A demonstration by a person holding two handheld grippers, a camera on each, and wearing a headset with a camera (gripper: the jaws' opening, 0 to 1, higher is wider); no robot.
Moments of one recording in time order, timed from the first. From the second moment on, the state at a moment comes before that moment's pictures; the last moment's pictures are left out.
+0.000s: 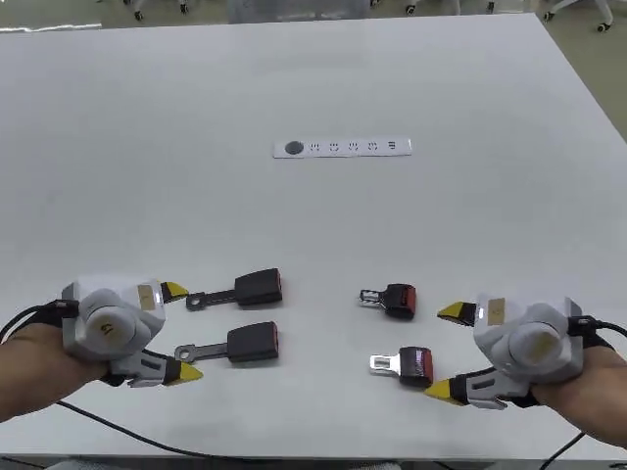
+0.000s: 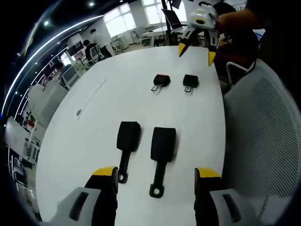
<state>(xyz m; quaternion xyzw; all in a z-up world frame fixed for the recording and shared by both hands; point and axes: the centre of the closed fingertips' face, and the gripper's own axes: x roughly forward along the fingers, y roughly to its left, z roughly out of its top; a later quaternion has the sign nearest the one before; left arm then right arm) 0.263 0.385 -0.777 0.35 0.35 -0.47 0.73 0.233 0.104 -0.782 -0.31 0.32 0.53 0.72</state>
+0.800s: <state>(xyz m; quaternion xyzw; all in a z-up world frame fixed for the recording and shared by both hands) 0.280 0.358 -0.839 0.38 0.39 -0.53 0.65 0.243 0.111 -0.844 -0.33 0.37 0.57 0.65</state>
